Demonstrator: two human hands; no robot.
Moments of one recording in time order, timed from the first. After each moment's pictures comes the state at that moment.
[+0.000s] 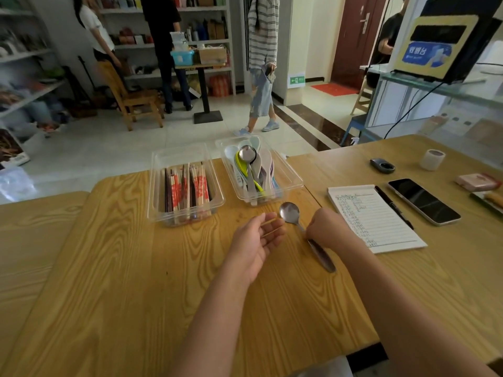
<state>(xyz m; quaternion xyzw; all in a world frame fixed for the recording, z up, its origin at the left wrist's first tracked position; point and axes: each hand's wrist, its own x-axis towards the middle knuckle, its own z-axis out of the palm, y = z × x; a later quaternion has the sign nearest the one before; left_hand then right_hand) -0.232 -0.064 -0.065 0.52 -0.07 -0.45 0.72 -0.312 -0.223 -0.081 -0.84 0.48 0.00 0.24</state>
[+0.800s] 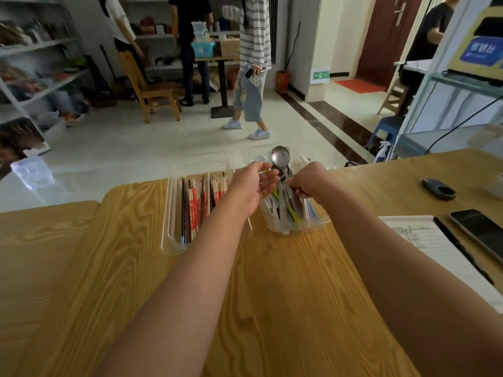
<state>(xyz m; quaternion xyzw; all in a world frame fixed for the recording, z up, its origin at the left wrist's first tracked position) -0.063 -0.152 -0.013 0.57 -0.08 -0.38 0.72 -0.123 -0.291 -0.030 -0.77 0.45 -0.11 0.44</state>
